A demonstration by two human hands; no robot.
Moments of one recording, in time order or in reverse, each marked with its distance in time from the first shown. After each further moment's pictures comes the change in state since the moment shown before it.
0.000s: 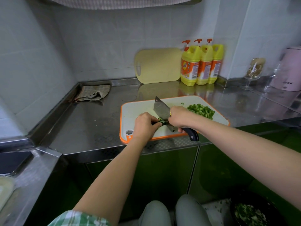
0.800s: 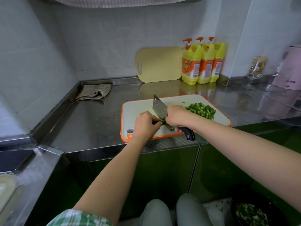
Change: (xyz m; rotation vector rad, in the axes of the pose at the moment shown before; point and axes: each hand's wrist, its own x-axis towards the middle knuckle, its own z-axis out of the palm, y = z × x) left_hand 0.000 -0.005 0.003 0.022 0.002 0.024; right_hand -0.003 -0.013 0.003 -0.086 -0.035 -0.006
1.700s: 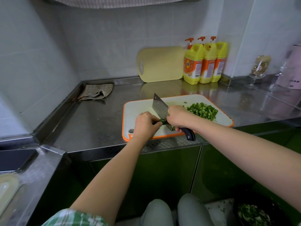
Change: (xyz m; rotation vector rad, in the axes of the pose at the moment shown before) left_hand -0.002 -0.004 -0.003 0.005 0.010 0.000; right_hand 0.009 0.005 0.006 0.150 0.037 -0.025
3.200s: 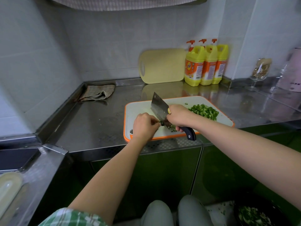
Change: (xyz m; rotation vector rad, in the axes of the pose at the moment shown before) left_hand -0.001 -0.003 -0.004 0.047 0.019 -0.059; right_hand -0.001 -0.001 -0.004 0.067 0.005 -0.042
